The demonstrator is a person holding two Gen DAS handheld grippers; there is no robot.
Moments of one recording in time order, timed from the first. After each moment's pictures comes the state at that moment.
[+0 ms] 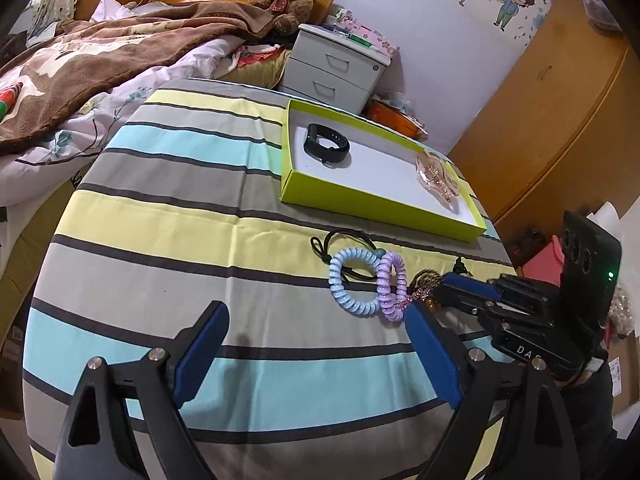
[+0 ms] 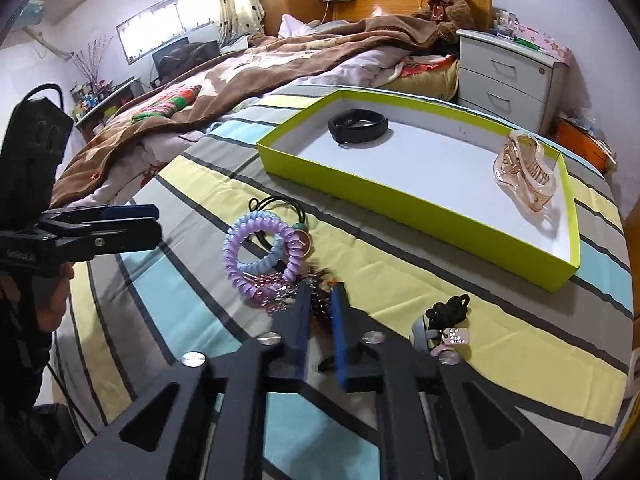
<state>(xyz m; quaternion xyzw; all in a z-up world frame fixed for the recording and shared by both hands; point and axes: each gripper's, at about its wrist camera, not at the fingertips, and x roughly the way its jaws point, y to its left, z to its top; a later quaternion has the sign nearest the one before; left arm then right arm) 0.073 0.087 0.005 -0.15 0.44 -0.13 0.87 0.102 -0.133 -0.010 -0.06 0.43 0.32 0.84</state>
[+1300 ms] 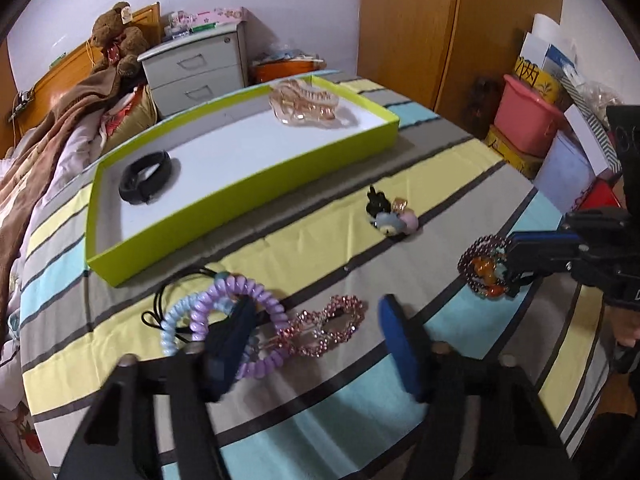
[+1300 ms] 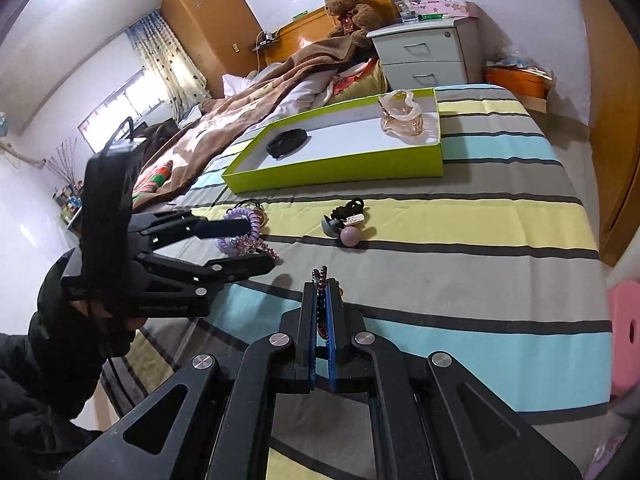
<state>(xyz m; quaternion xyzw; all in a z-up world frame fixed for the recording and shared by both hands) 0.093 -0.052 -0.006 0.13 0.44 -0.26 0.85 0.039 -0.232 -0.004 0.11 0.41 0.25 0.87</state>
